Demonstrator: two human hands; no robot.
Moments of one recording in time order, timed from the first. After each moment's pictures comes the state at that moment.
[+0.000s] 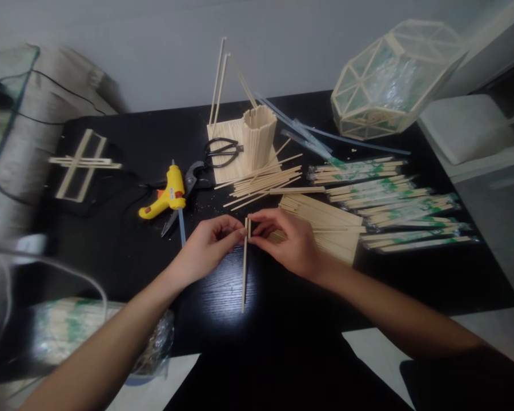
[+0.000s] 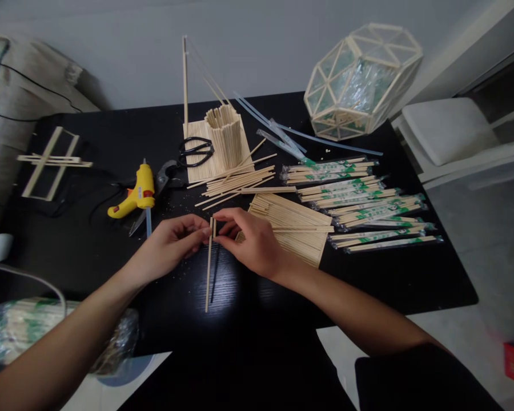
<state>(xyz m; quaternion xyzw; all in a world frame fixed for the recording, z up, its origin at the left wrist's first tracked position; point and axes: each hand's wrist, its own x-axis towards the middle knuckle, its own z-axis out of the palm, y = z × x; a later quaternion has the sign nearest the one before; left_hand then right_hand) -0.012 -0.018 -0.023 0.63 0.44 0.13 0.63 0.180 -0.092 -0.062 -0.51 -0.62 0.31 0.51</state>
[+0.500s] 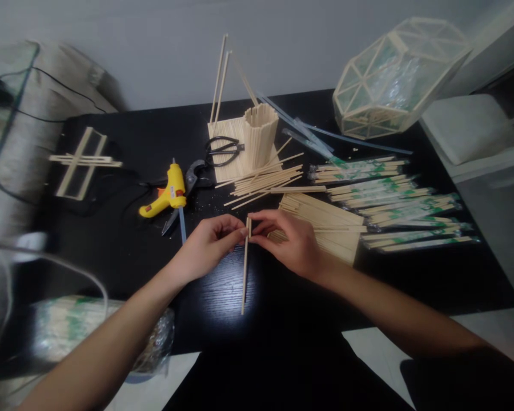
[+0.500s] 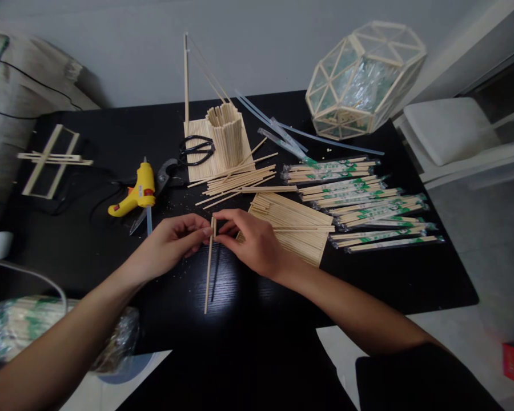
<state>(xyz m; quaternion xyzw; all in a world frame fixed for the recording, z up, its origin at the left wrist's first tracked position) -0.015 -0.016 -0.024 0.61 0.43 0.12 0.65 0.184 -0.092 -0.059 -0.50 -0.67 0.26 0.49</state>
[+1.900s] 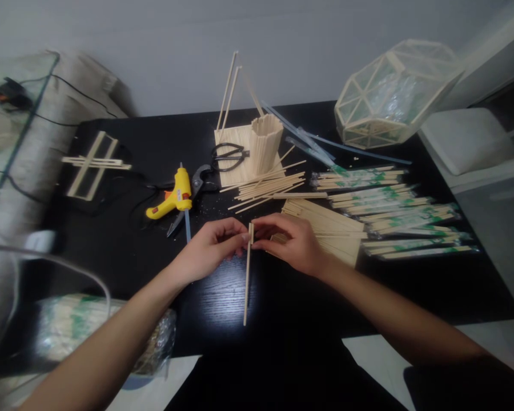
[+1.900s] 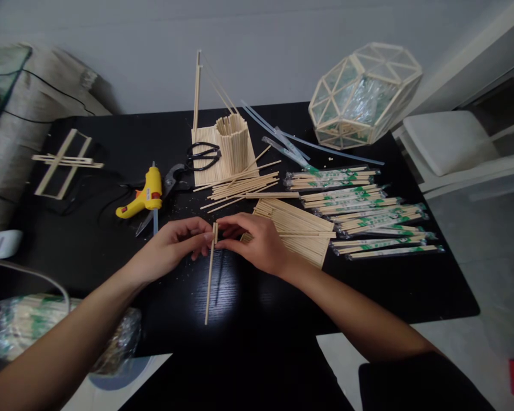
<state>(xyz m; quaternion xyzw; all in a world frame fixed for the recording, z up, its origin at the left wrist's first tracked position) -0.018 -0.015 -0.017 0.60 0.40 0.12 0.69 0.192 -0.081 -0.062 -0.45 -0.62 0.38 0.51</state>
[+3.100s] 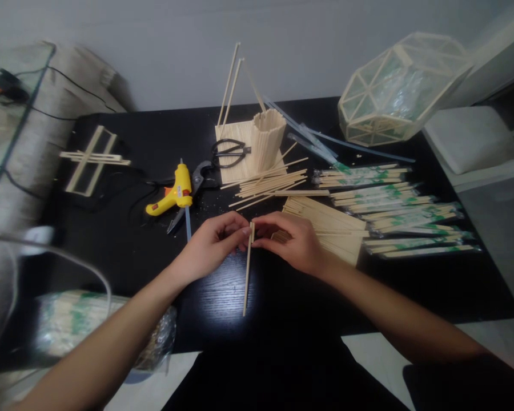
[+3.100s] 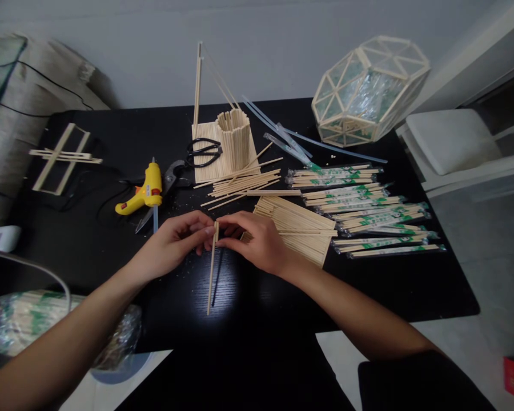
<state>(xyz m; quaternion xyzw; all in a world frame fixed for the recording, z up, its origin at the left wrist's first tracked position) -0.017 -0.017 -0.025 0.61 0.38 0.16 0.67 0.192 -0.083 -0.065 -0.46 -0.66 0.34 0.49</state>
